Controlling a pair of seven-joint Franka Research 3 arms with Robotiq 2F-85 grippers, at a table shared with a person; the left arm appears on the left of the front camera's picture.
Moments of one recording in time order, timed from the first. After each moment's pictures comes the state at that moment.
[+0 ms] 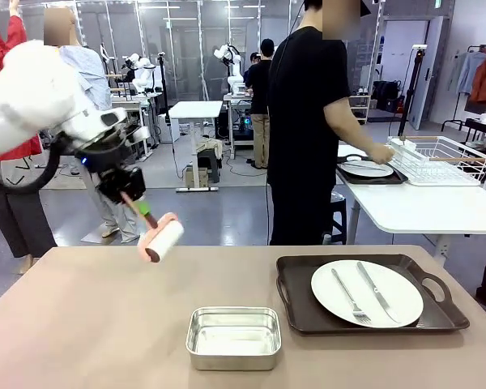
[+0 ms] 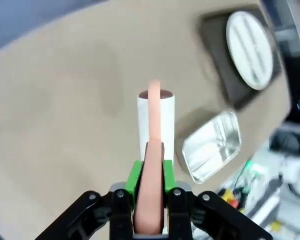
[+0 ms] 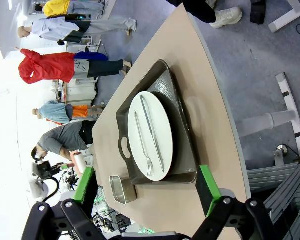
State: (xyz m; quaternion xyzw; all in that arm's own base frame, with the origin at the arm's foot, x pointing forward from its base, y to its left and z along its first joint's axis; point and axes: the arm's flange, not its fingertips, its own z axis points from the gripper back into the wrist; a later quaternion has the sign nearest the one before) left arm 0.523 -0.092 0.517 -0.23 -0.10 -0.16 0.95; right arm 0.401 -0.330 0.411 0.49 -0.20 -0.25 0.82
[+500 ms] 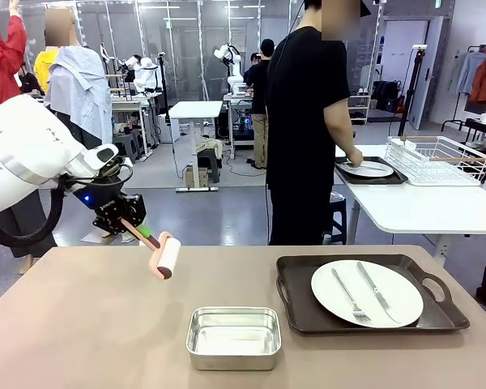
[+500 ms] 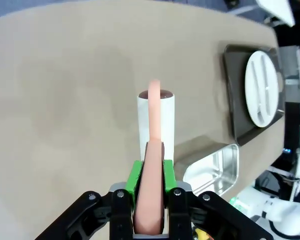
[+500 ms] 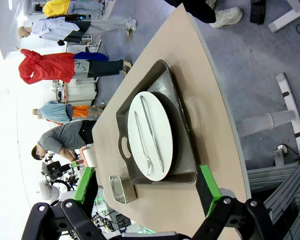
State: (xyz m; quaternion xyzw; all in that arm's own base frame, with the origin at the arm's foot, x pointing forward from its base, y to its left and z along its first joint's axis) left arm 0.517 -0.091 0.474 -0.25 -0.12 -0.06 0.96; right arm 0.401 -0.330 0.411 0.49 -0.19 -0.25 0.82
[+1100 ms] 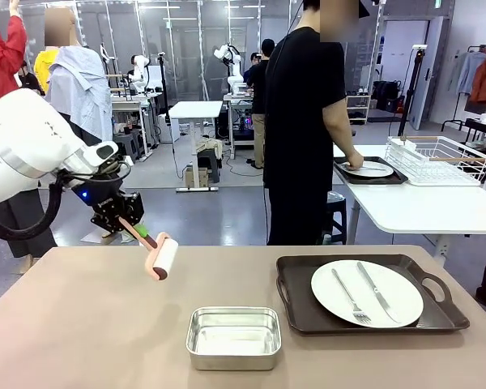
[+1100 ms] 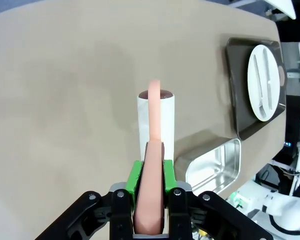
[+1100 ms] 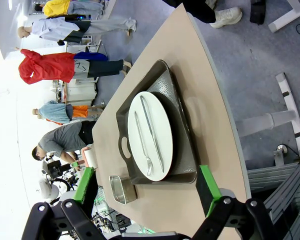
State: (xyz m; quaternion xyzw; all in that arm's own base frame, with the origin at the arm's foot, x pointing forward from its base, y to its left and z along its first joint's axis) left arm 0.523 -0.091 0.464 -0.25 -0.10 -0.07 0.96; right arm 0.401 -0.330 0.411 0.49 -0.19 -0.25 0.82
